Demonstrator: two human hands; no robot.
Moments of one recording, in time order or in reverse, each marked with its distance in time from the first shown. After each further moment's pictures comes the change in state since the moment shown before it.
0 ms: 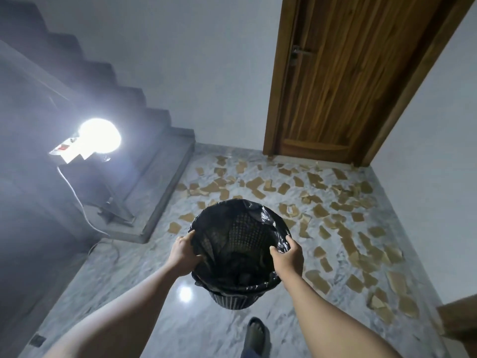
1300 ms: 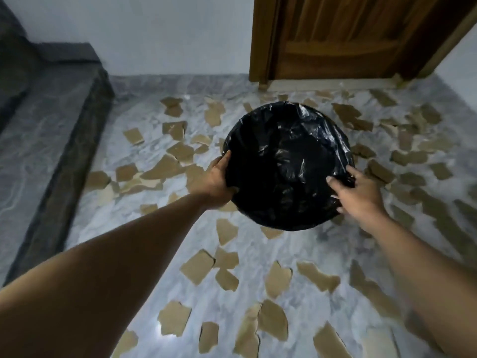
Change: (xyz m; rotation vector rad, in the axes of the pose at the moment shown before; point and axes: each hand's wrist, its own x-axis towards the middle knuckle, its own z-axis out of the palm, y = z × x) left_hand 0.844 -0.088 0.345 0.055 -0.311 0.393; right_hand 0.712 0.147 0.350 -0.012 0.195 0.136
